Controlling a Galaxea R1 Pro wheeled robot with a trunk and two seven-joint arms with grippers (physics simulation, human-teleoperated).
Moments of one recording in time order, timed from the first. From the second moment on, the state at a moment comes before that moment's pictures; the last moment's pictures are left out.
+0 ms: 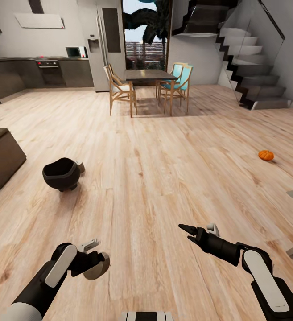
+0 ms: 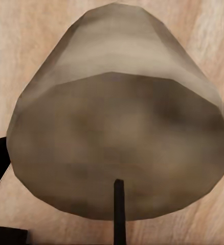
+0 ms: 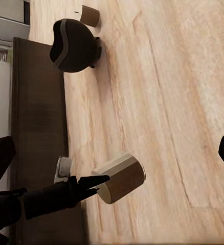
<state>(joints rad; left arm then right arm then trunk) -0.47 0.14 -0.16 -1.02 0.97 0.89 0.53 -0.29 -0.16 -0.04 -1.47 -1.11 0.92 0.13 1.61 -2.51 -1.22</state>
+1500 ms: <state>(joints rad) -0.47 0.13 -0.16 -1.02 0.98 0.89 0.53 -0.29 -0.17 -0.04 -1.48 -1.12 0.97 0.13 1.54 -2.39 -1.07</state>
